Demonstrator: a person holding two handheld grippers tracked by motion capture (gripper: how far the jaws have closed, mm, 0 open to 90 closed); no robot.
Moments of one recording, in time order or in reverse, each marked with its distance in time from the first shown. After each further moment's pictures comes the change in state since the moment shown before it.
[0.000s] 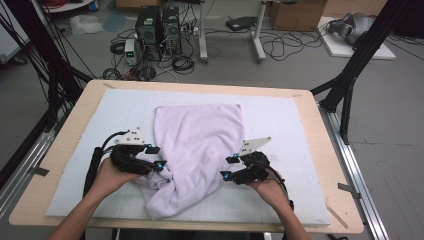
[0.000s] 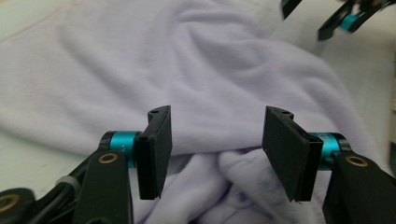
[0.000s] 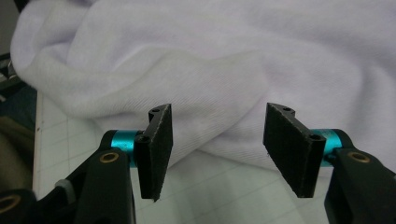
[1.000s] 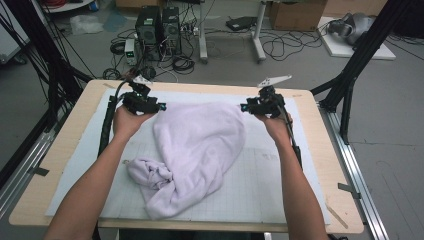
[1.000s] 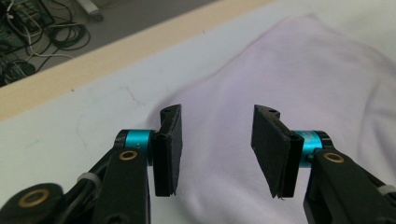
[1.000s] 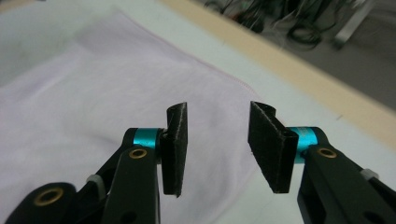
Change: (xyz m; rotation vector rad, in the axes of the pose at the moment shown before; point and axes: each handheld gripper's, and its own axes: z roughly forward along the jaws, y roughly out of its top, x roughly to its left) left arm 0.127 0.068 0.037 0.045 0.346 -0.187; right arm -0.149 0.074 -0.039 -0.057 -0.303 0.164
